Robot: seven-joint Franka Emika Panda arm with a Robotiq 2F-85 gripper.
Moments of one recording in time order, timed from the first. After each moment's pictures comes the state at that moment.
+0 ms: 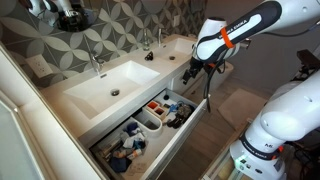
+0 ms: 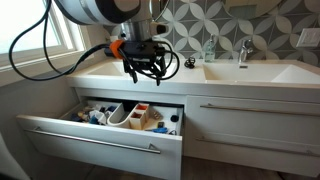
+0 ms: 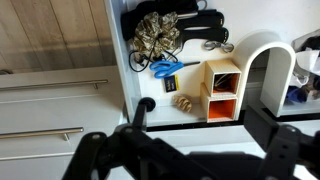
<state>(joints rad) -0.01 -0.37 -0.16 -2.75 0.01 2.58 -0.24</state>
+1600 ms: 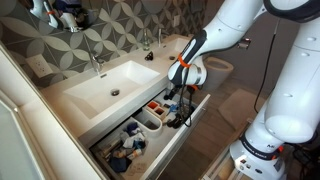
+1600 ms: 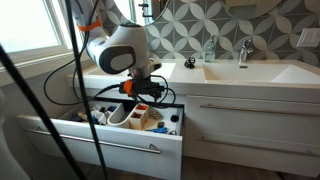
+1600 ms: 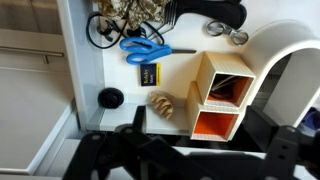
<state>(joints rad) 0.12 0.18 -0.06 -2.61 0.61 3.04 -0.81</state>
